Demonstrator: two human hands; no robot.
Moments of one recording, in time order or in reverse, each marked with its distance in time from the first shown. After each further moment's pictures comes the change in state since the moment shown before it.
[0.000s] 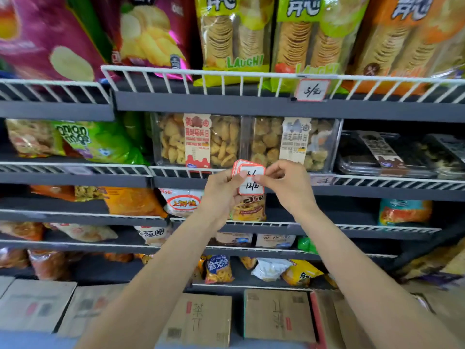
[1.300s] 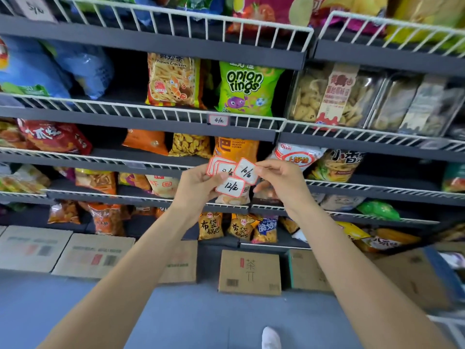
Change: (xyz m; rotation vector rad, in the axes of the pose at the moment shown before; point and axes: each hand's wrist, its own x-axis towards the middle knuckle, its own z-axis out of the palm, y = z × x) left_hand -0.124 0.027 -0.369 0.123 0.094 0.023; right_hand -0.141 -0.150 0.293 0.329 -0.205 0.314
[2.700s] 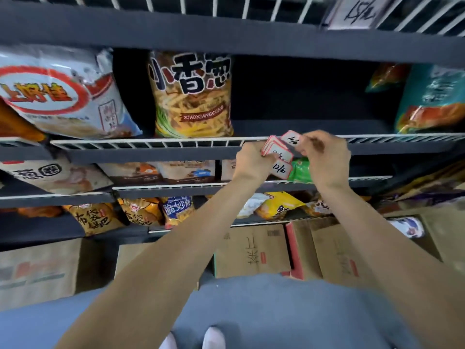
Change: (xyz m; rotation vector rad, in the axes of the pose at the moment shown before) left_hand 0.194 -0.253 0.481 0.562 -0.164 -0.056; right_hand 0.168 0.275 -0.426 -0.559 0.533 -0.158
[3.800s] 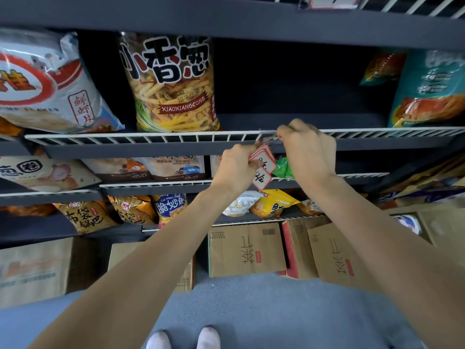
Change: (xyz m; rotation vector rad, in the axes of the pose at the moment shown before) left_hand -0.011 -0.014 0.003 0.292 -0.038 0.185; right_hand 0.007 0.003 0.001 -0.808 -0.055 -0.527
